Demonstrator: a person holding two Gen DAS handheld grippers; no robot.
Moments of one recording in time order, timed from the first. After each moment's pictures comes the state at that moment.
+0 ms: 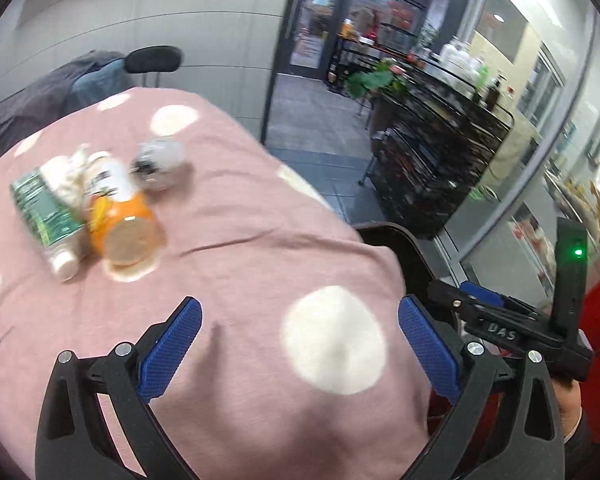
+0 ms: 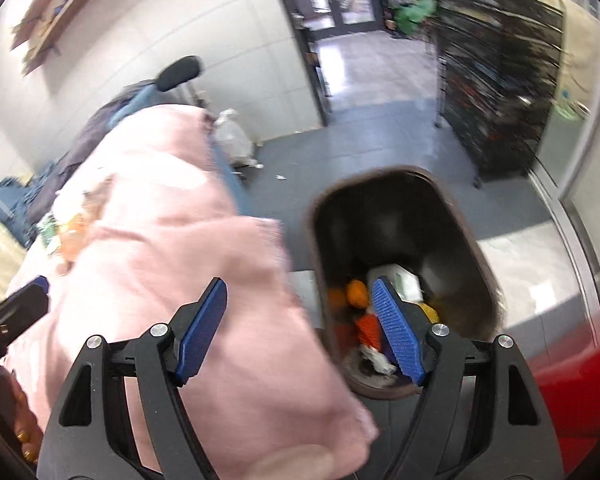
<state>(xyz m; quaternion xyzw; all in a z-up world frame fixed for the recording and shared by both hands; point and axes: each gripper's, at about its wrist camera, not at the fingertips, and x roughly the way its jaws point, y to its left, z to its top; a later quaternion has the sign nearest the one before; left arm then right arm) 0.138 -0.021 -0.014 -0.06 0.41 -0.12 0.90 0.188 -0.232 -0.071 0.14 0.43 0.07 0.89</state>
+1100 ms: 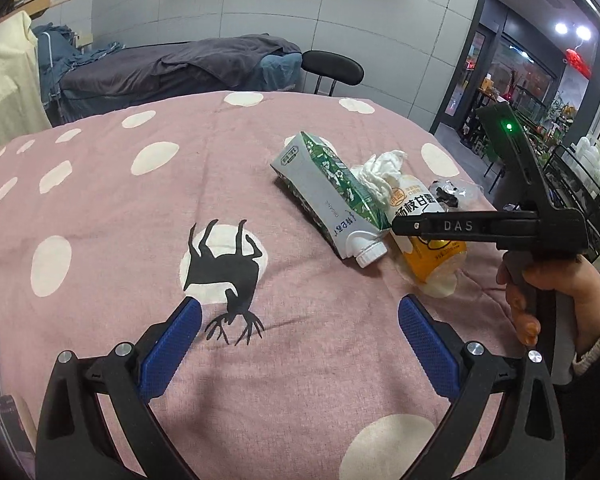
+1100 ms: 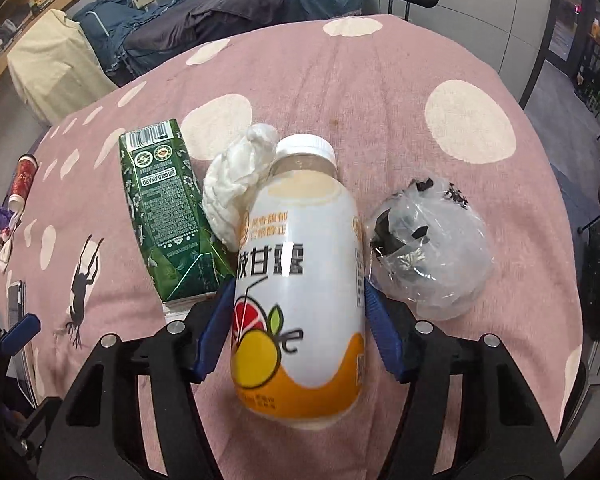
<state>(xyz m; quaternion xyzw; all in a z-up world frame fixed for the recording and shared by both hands) 0.104 0.176 -0.015 -0.14 0.39 0.11 0.90 0.327 0.095 -0.047 -0.09 0.52 0.31 0.79</state>
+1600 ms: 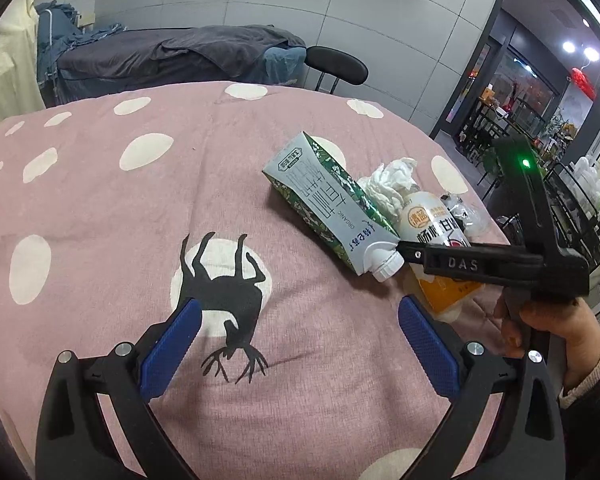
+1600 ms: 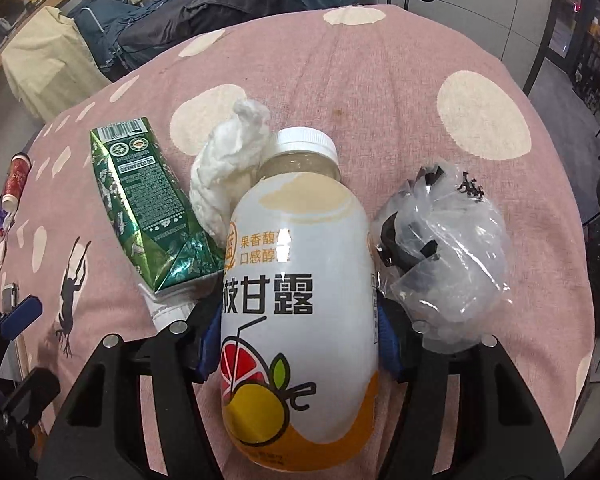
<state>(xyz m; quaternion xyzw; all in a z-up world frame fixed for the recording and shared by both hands) 0.125 0.199 -0.019 -0.18 0.39 0.09 0.90 0.315 0.089 -0.051 -0.09 0.52 0.31 0.79</state>
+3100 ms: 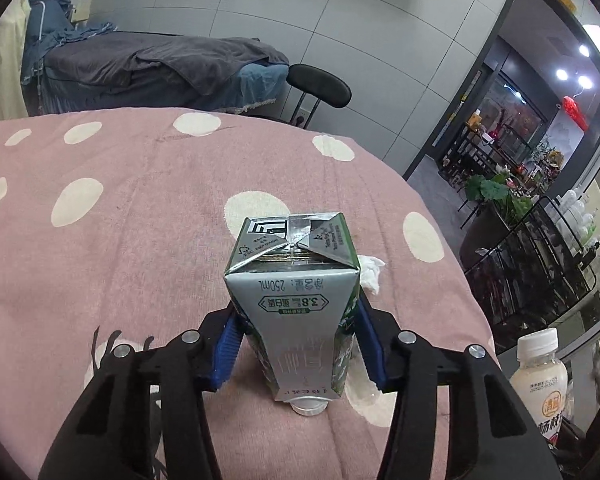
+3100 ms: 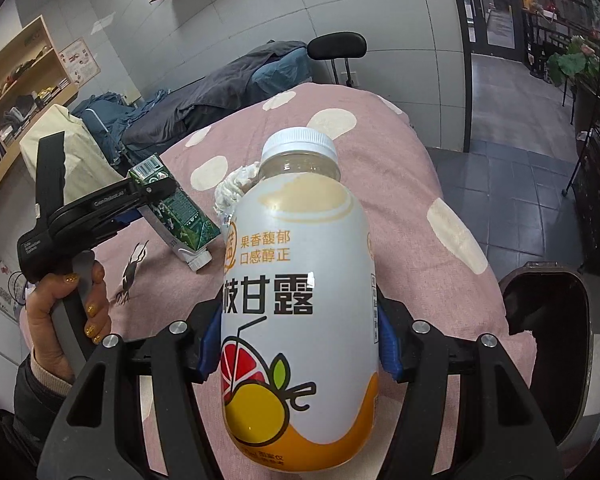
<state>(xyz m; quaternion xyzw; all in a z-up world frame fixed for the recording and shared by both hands) 0.186 0.185 0.006 -0.21 0.35 0.07 0.91 0.226 -0.063 0.002 0.06 0.42 0.28 0.86</state>
